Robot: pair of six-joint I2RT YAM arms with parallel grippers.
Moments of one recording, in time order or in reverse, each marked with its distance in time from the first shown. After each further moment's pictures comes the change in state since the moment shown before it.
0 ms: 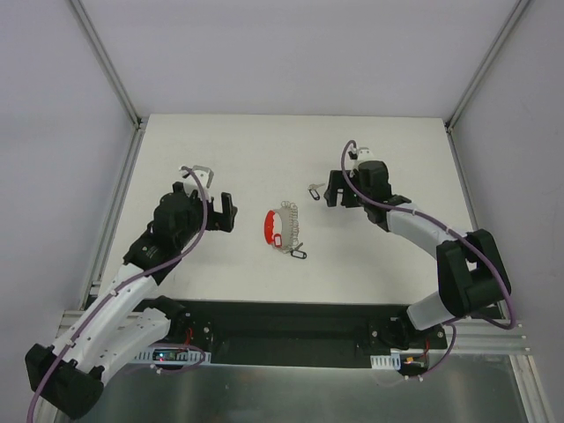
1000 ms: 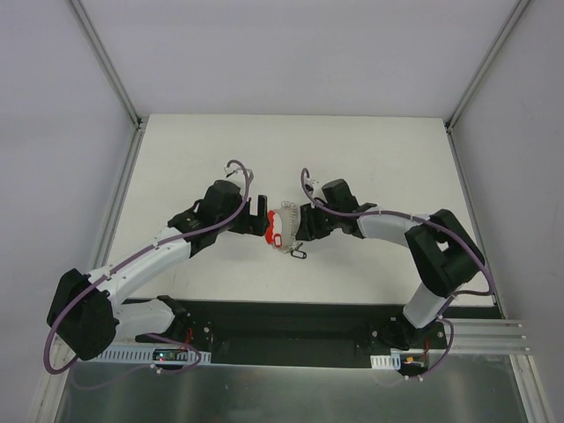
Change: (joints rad) left arm -0.172 0.426 0.122 -0.029 0.081 -0.253; right arm 0.216 0.172 0.000 -0.070 -0.378 0.013
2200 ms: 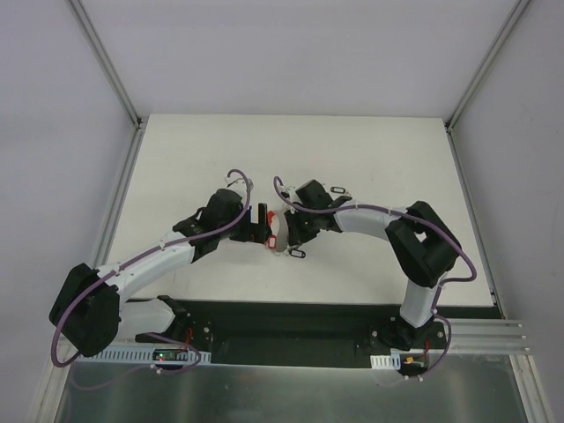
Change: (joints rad) left arm 0.000 0.046 -0.098 0.097 0.058 -0.077; right arm 0.127 0.150 0.209 -0.224 0.090 -0.070
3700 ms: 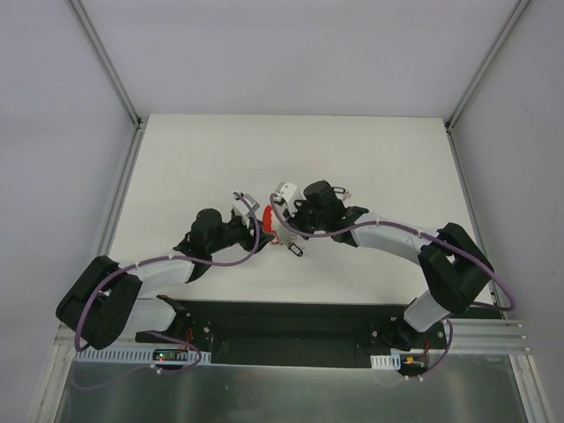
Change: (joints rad) left arm 0.066 0.003 -0.359 0.787 0.327 0.339; right arm 0.061 -0.233 -0.134 0.184 0.102 -0.430
